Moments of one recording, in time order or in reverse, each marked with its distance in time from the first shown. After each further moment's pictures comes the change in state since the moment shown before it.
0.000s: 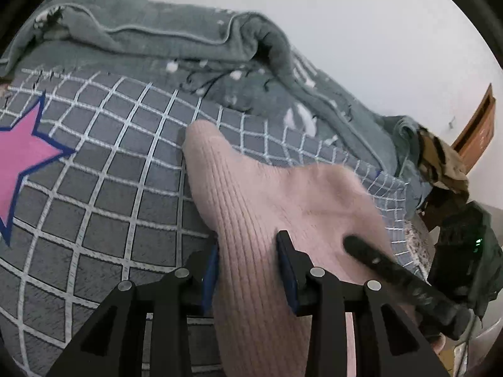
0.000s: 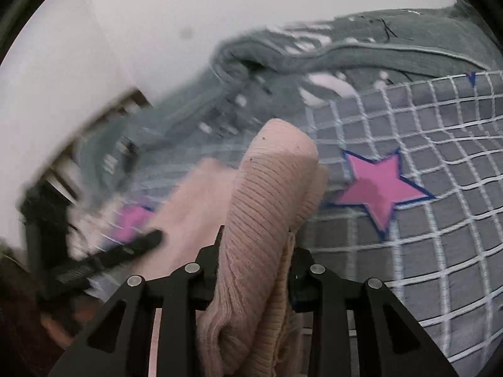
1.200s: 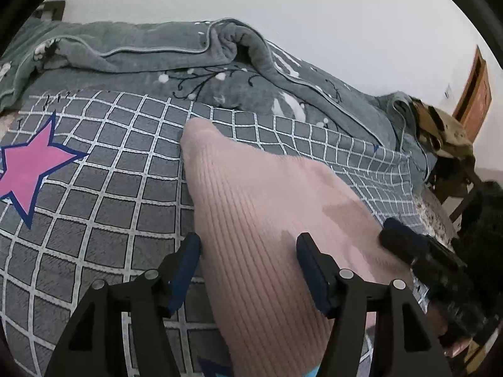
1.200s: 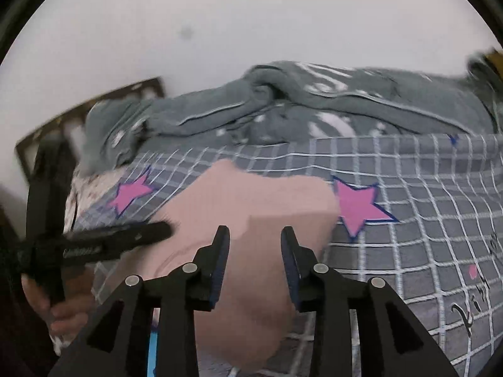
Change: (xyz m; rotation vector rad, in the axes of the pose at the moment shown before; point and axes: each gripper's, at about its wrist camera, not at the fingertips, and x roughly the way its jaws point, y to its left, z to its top) left arm -0.029 -0.028 -0.037 0.150 -0.044 0.071; right arm -0.063 0.036 -0.043 -0.269 -0.148 -0.025
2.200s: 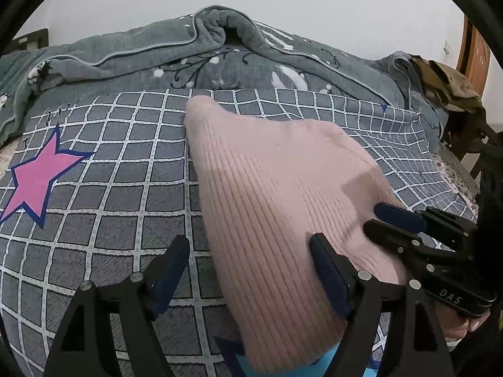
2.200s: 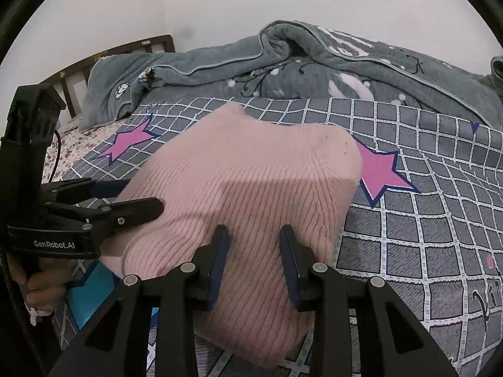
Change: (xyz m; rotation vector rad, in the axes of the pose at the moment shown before) left arm 0.007 -0.010 -0.022 0.139 0.055 0.106; right arm 0.033 0.002 -0.029 -0.062 0.144 -0.008
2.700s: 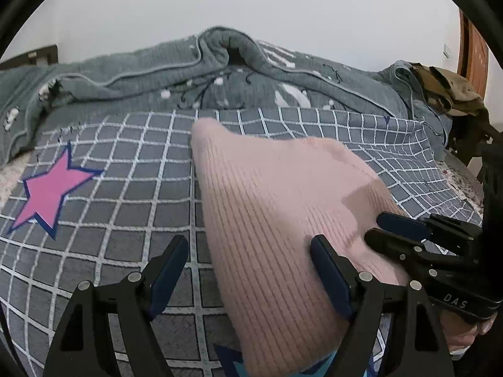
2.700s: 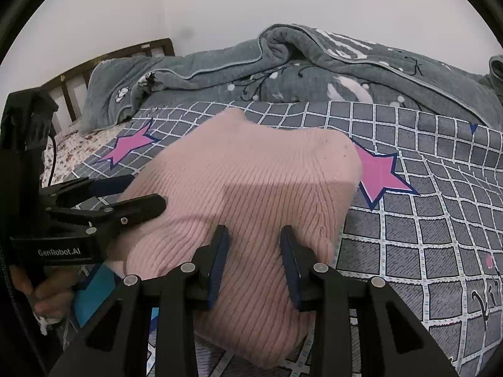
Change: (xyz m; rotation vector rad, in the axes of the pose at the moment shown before) left arm -0.010 -0.008 -0.001 0.020 -0.104 0.058; right arm -0.004 -0.002 0.001 0.012 -0.016 0.005
